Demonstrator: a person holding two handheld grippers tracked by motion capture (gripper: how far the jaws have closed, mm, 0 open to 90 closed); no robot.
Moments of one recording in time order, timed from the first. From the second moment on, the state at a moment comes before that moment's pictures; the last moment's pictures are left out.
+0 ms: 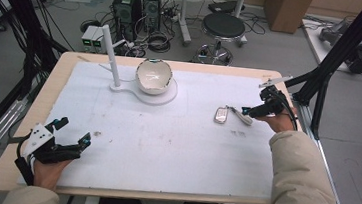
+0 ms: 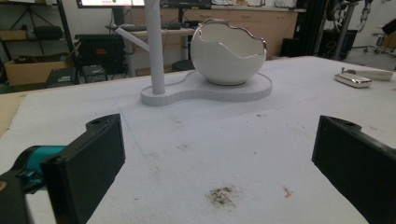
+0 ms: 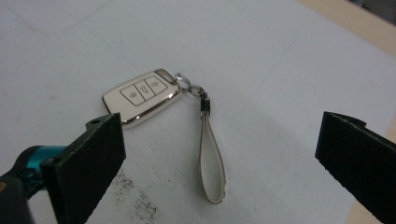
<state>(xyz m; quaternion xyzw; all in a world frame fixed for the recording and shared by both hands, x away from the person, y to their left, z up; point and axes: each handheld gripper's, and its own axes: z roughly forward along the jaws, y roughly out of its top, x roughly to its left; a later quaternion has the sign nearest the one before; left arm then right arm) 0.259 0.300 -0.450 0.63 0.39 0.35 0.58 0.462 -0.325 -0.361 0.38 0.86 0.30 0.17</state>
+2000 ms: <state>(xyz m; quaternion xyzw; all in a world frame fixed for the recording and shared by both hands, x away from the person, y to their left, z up) 0.260 0.298 -0.450 0.63 0.38 0.35 0.57 0.480 -0.295 -0.394 0.36 0.91 0.15 0.10</state>
